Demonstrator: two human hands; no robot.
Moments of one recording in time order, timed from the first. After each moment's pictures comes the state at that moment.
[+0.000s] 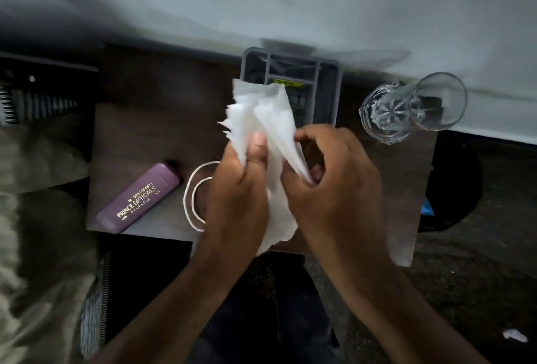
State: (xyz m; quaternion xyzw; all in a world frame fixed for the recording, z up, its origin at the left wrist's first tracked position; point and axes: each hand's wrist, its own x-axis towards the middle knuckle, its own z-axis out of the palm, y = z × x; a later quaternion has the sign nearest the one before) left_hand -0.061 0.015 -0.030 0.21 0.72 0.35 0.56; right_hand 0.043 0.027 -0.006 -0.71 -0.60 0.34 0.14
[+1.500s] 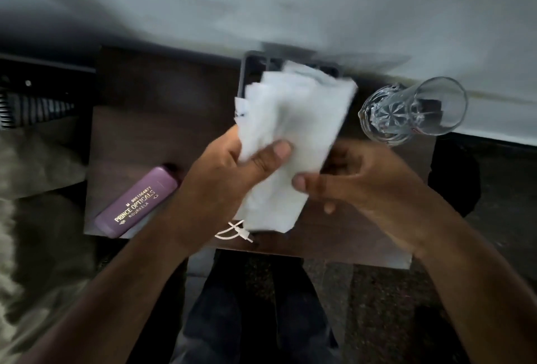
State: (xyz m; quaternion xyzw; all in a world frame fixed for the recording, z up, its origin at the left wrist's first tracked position) left_hand -0.099 0.039 -0.022 0.27 0.59 0.29 0.71; right_hand 0.095 0.062 -0.011 -0.59 -0.41 0.69 0.10
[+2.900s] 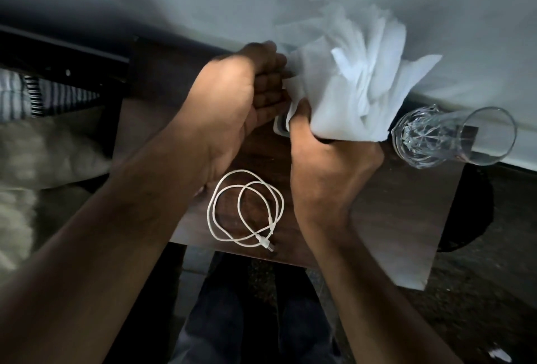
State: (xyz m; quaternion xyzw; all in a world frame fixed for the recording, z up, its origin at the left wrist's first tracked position) left_hand -0.137 0.121 -0.044 0.10 0.61 0.37 0.69; right_hand -0.032 0.076 -0.068 -0.71 -0.55 0.07 0.43
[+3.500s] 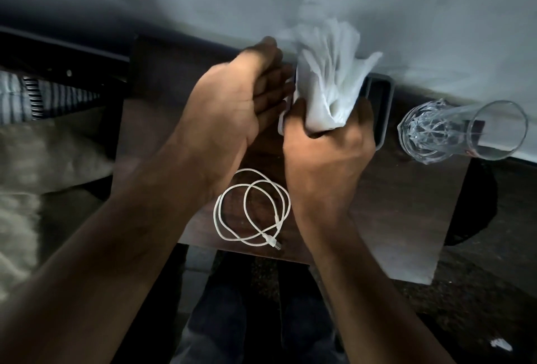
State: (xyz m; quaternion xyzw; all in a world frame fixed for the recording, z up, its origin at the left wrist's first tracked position) left_hand -0.141 0.110 -0.034 0.08 0.60 0.39 0.70; right_hand -0.043 0.075 -0.069 -0.74 -0.55 0.15 0.36
